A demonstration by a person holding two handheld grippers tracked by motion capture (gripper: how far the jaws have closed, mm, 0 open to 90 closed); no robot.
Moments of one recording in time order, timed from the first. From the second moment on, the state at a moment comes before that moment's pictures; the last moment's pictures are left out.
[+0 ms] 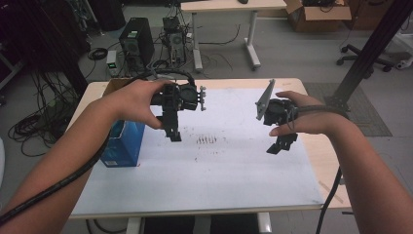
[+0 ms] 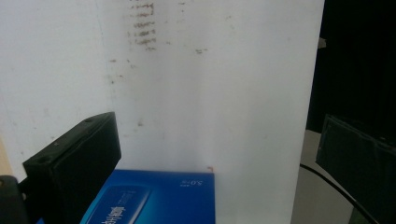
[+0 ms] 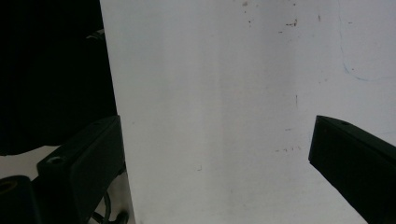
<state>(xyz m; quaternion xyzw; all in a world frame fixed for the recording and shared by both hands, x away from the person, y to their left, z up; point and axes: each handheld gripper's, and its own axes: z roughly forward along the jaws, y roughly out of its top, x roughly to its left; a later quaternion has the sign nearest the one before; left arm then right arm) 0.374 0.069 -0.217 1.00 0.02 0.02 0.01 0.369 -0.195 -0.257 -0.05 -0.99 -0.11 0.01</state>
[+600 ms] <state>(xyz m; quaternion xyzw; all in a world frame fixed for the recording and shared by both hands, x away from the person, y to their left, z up) 0.374 0.072 -0.215 1.00 0.02 0.02 0.01 0.369 -0.191 -0.257 -0.05 -0.99 -0.10 0.01</state>
